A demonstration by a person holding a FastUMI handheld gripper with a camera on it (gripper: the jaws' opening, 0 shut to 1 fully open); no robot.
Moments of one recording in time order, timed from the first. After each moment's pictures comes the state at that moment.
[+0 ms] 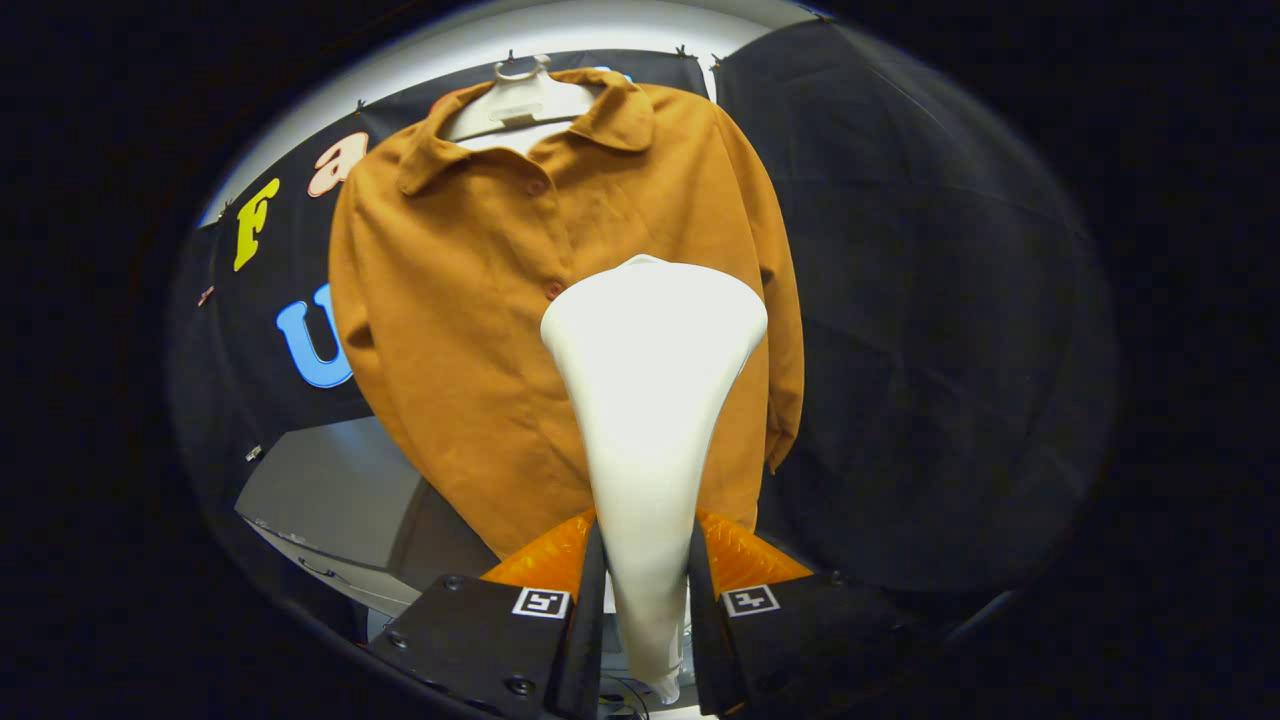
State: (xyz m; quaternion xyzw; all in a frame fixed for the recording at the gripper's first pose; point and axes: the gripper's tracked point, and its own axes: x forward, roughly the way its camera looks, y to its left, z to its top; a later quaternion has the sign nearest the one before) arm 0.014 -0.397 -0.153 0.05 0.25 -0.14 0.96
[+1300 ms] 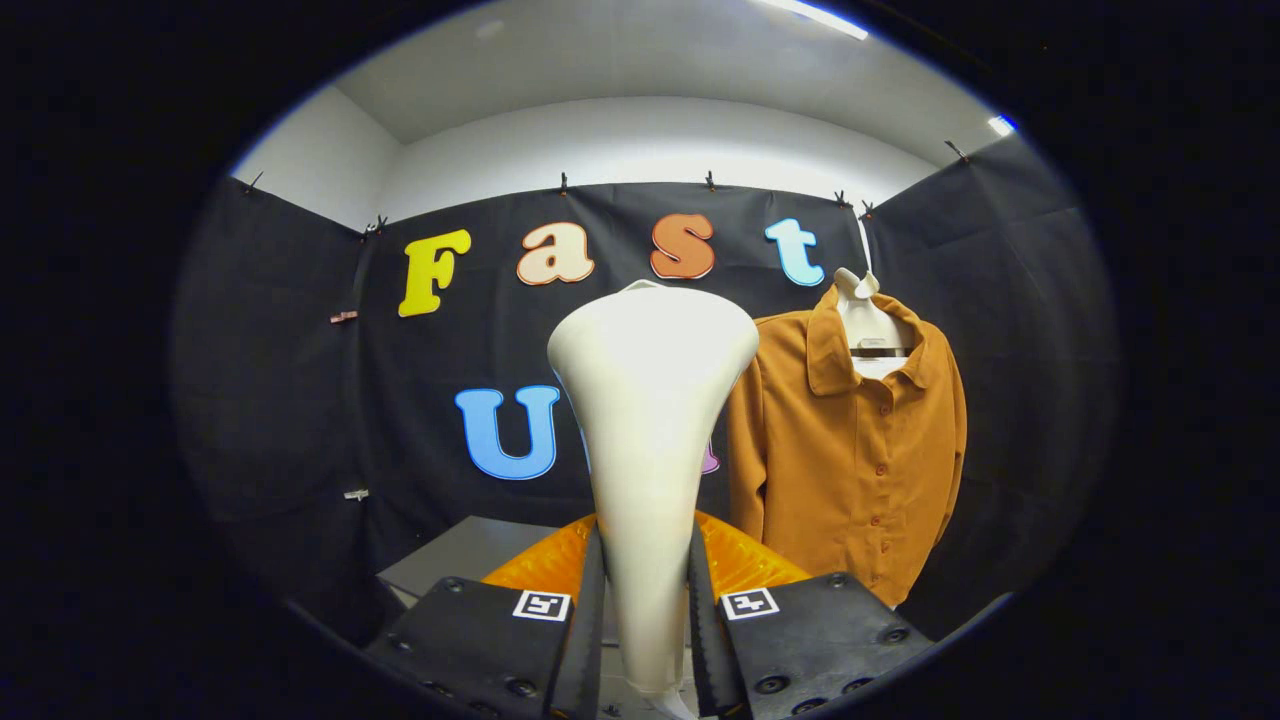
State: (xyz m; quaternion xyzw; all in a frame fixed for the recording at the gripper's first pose) arm 0.003 -0.060 0.000 0.02 0.06 -0.02 1.00
